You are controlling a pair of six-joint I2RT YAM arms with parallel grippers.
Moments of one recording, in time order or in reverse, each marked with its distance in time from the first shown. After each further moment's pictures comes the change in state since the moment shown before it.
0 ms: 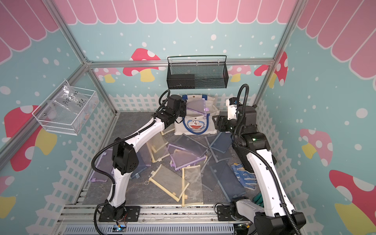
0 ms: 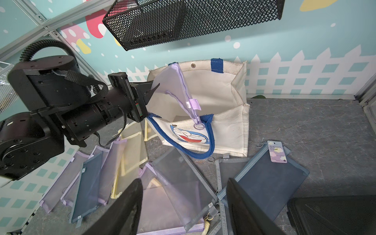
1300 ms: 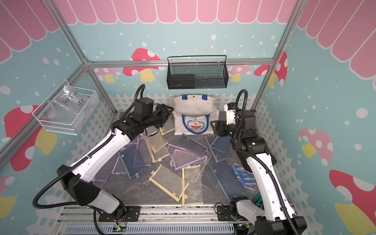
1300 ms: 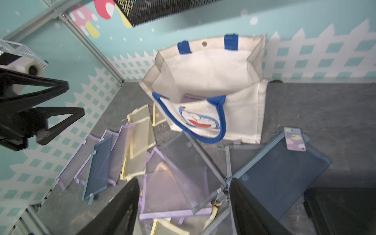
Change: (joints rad) left arm -0.006 -0.726 -0.564 -0.336 0.320 0.666; right arm 0.000 -0.070 -0.172 0.005 -0.109 0.001
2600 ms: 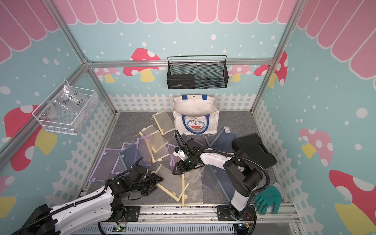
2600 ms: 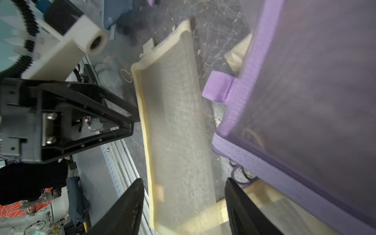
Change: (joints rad) left arm -0.163 -0.510 -1.210 0.348 0.150 -0.333; right arm 0.569 0.659 -0.234 0.235 -0.298 0.013
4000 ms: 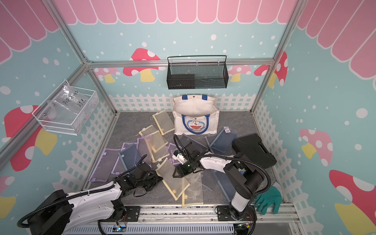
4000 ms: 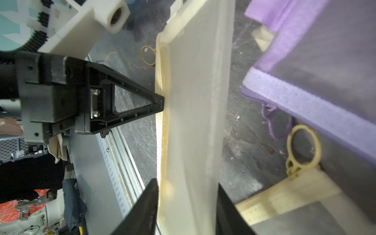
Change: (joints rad) left arm 0.012 0.156 -0.011 0.180 -0.064 0.072; right arm 0.047 -0.065 -0.078 0.108 0.014 0.085
